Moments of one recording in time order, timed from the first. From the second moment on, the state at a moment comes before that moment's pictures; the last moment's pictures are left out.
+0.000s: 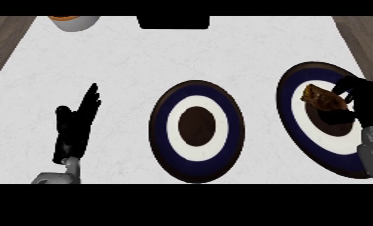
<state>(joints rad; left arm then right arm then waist) -0.03 0.19 -0.09 -1.48 0.01 0.21 0.22 -0.22 -0.55 0.06 -1.27 0.73 -0.20 0.43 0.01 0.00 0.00</state>
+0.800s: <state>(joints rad) -0.02 0.20 -0.04 -1.46 0.01 0.19 0.21 -0.17 -0.47 -0.22 -1.37 0.24 -0.15 -0.09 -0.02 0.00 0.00</state>
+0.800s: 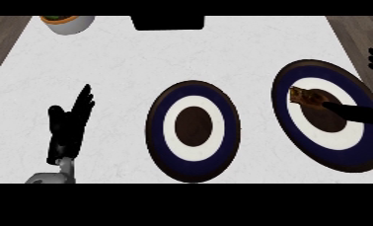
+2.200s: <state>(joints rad) -0.04 0.13 -0.02 -1.47 -0.06 0.14 0.22 -0.09 -0.43 -0.39 -1.16 0.14 -0.04 -0.47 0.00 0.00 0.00</state>
